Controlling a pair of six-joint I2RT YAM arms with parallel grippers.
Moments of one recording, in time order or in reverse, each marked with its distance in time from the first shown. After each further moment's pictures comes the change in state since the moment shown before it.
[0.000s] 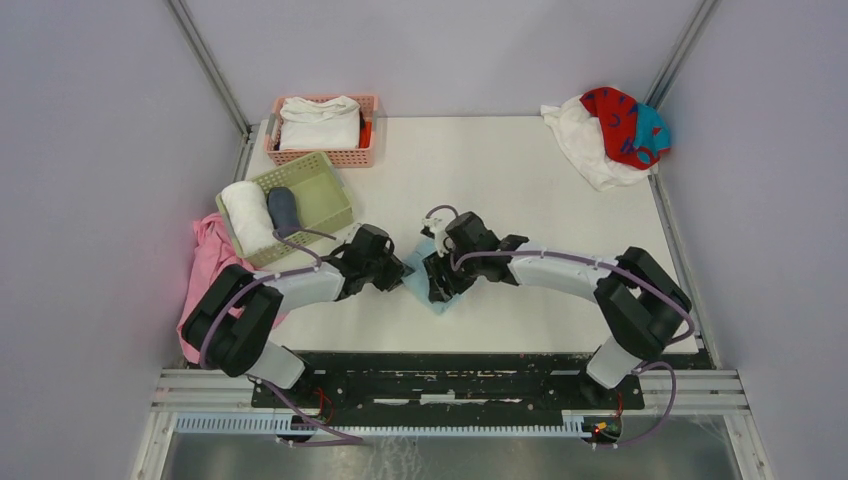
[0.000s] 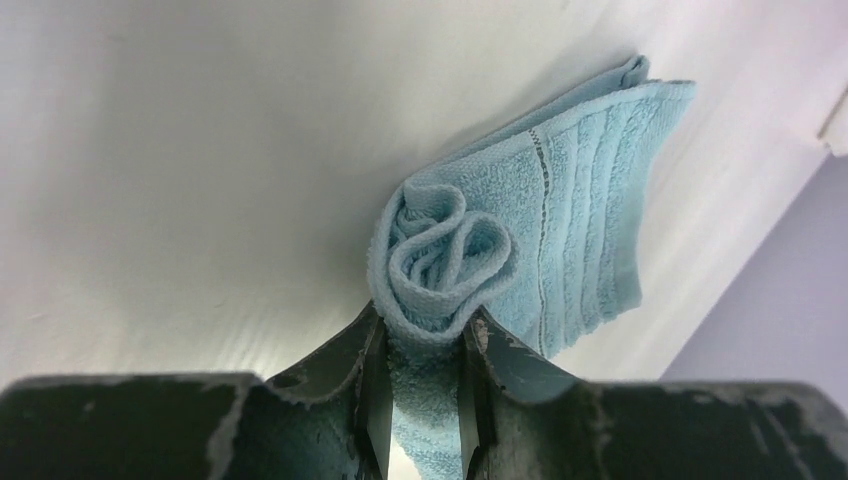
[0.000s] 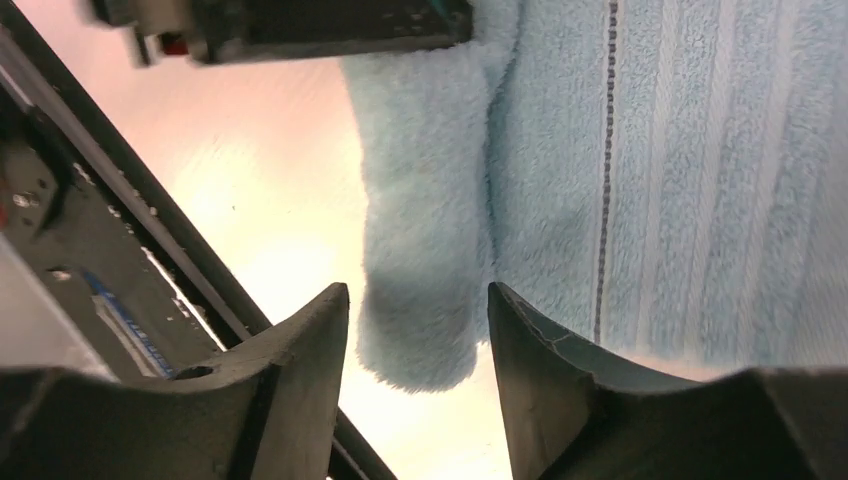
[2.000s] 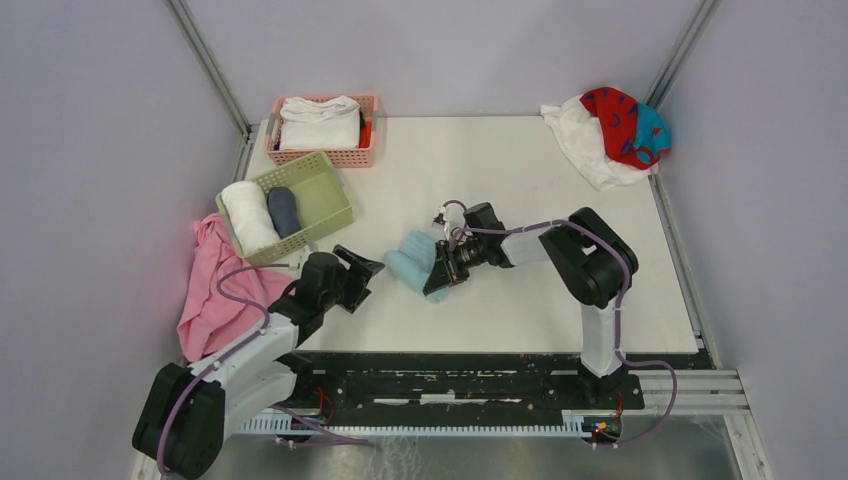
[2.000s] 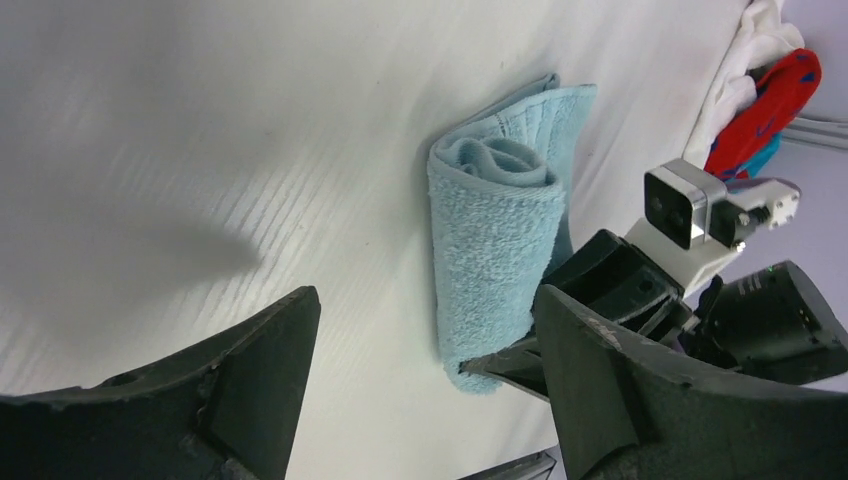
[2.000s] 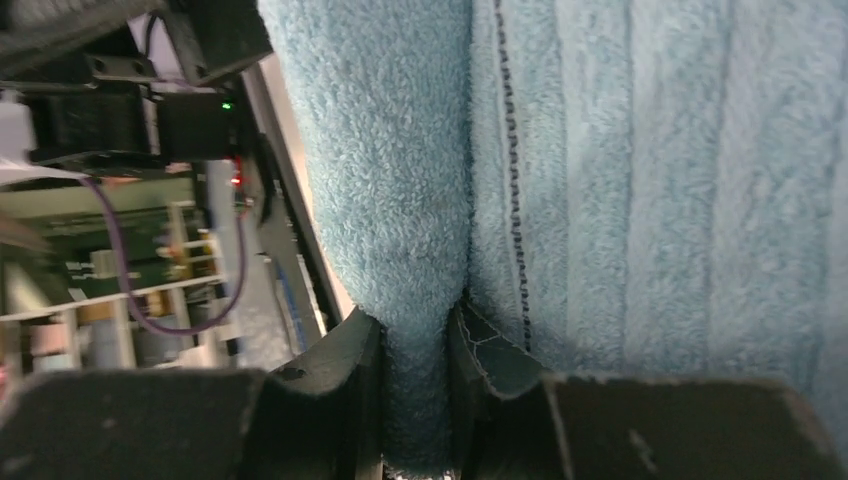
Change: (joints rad) left arm 0.168 -0.560 -0.301 -0.075 -0.050 -0.040; right arm -0.154 0.315 0.003 0.385 -0.517 0.140
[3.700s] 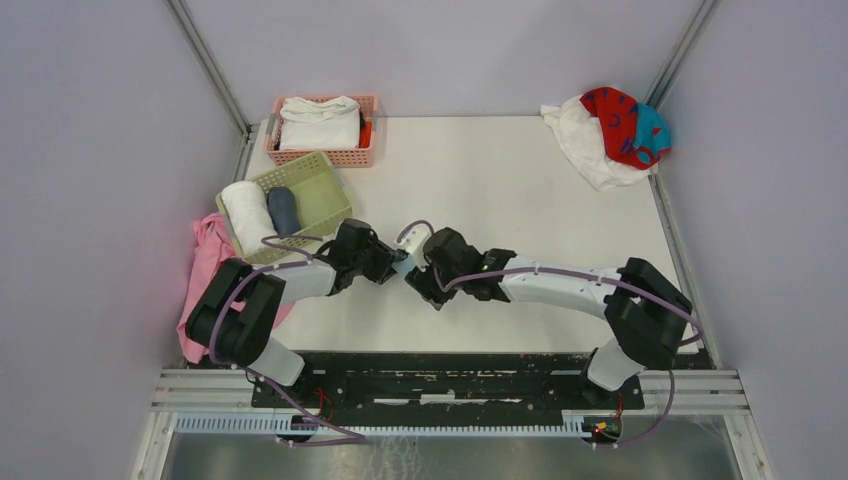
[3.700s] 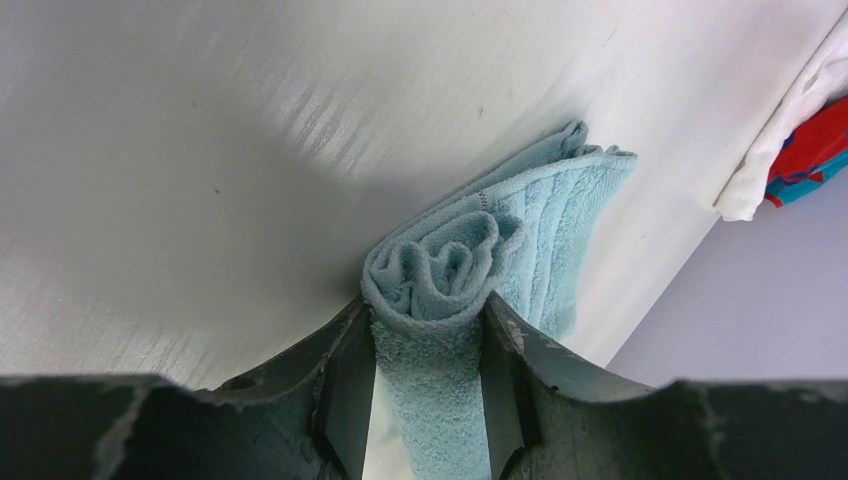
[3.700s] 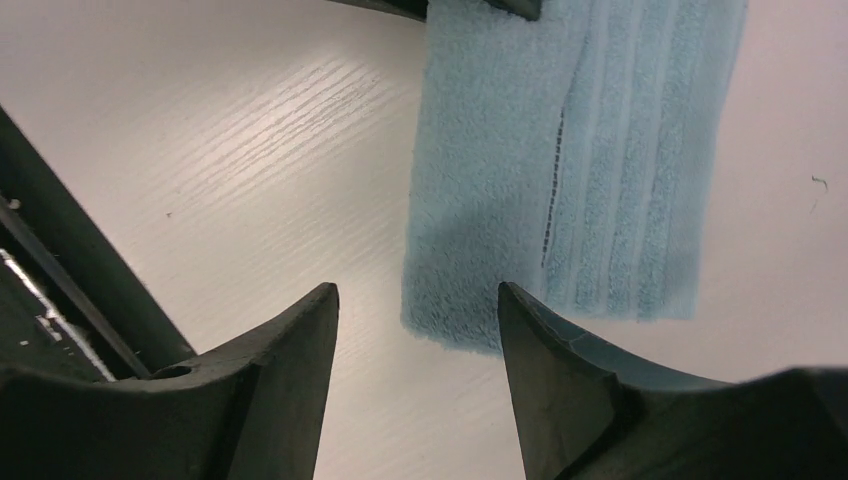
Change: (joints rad) left arm -0.029 0.580 0.266 0.167 0.105 -0.023; right arm 0.355 -0.409 0.049 -0.421 0.896 -0.379
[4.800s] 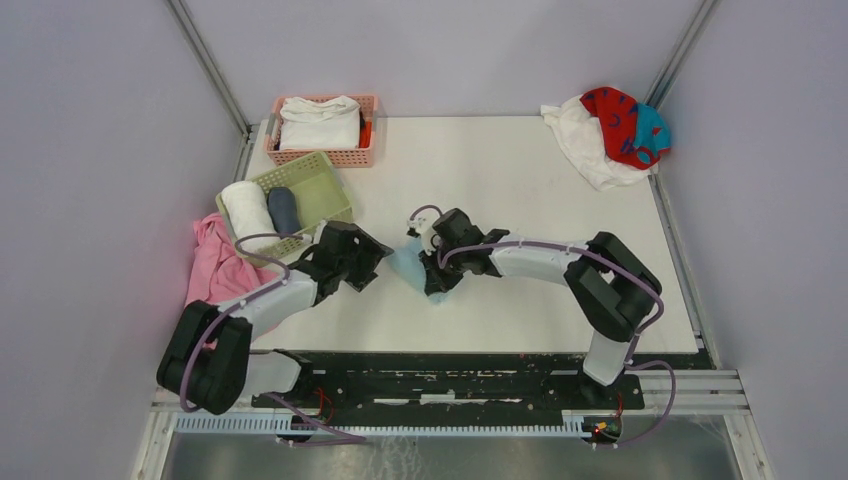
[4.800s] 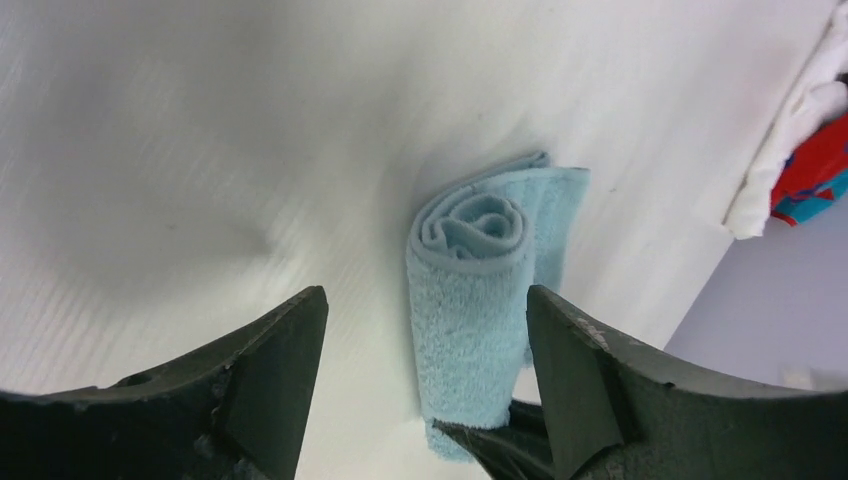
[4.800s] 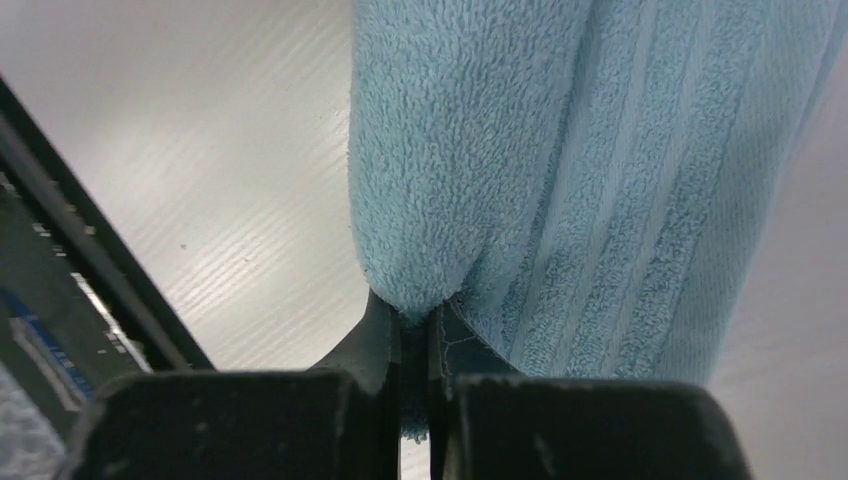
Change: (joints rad) left arm 0.025 -0.212 -0.021 -0.189 -0.107 0.087; right arm -0.114 0.214 0.059 0.028 -0.236 0.052
